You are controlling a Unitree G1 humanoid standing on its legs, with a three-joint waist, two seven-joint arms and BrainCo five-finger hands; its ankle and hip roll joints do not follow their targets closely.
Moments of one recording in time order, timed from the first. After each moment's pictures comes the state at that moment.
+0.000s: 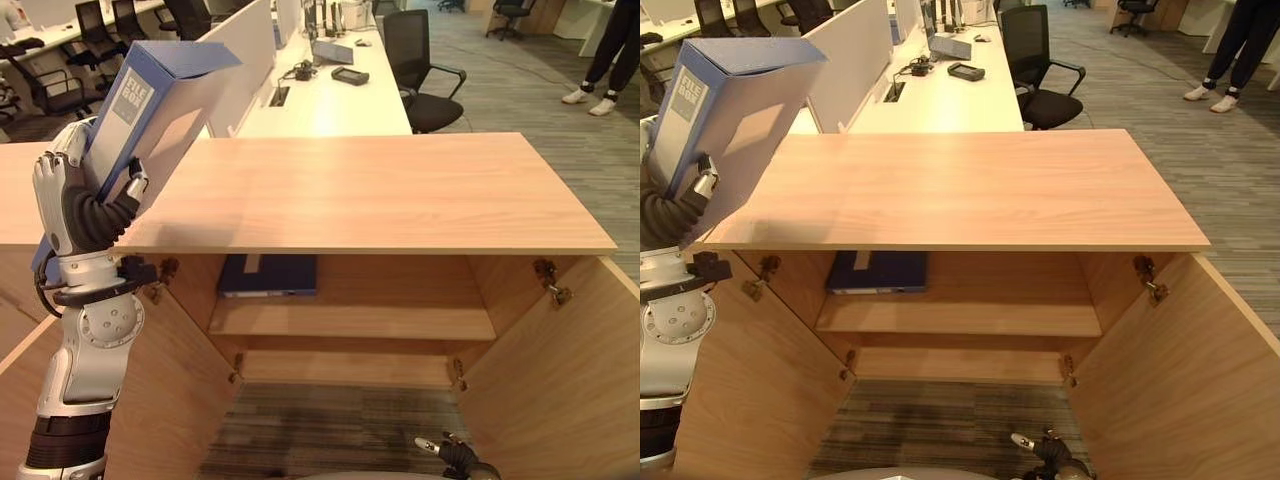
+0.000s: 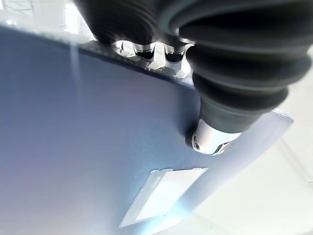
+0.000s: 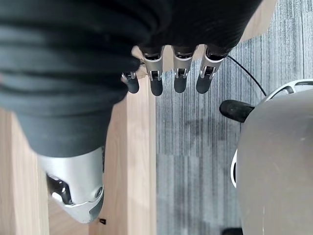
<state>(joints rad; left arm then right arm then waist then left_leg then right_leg) -0.10 0.63 0.20 -0.31 0.32 -0.16 0.55 0.05 -0.21 0.15 1.11 0.26 -0.05 -0.05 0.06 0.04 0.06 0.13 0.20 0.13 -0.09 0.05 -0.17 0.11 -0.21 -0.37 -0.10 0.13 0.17</state>
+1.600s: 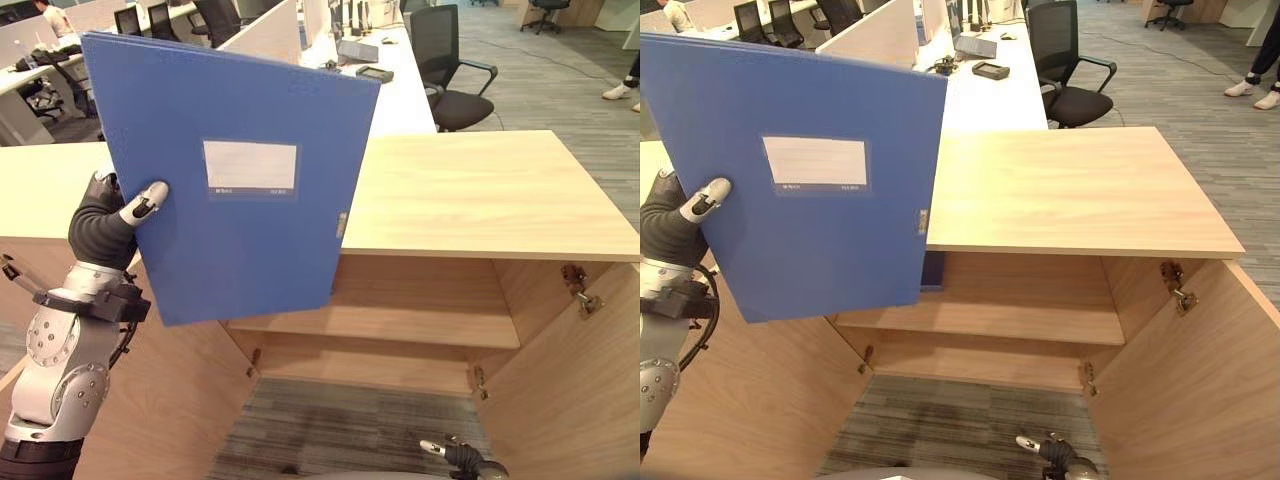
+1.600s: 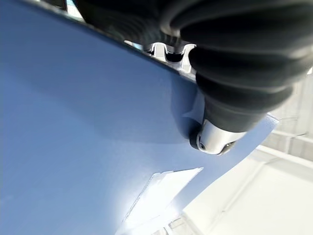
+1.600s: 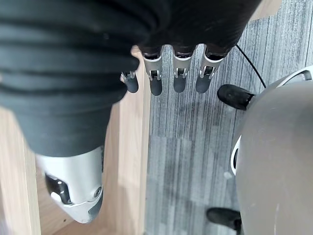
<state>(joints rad) 0.05 0.77 0.20 -0.34 -0.89 -0.17 -0.15 0.02 -0.25 0.15 1.14 0.26 -0.01 0.06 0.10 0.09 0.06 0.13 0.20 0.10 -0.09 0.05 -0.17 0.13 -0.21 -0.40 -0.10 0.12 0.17</state>
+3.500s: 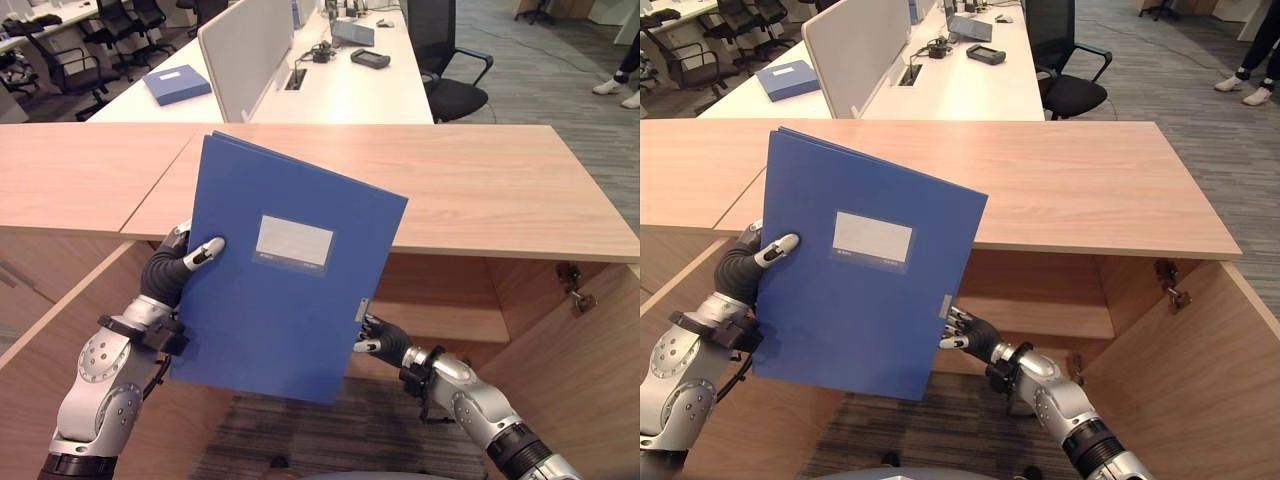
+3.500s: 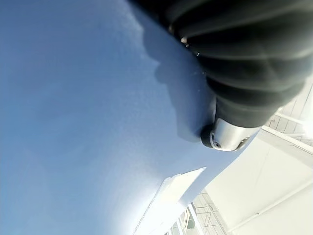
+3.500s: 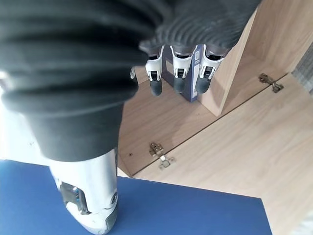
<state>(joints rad) 0.09 0.63 0.11 -0.28 -0.76 -0.07 -0.32 -0.12 -0.39 0.46 0.22 0.70 0.12 0.44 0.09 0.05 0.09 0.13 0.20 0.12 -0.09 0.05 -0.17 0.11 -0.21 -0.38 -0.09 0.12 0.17</state>
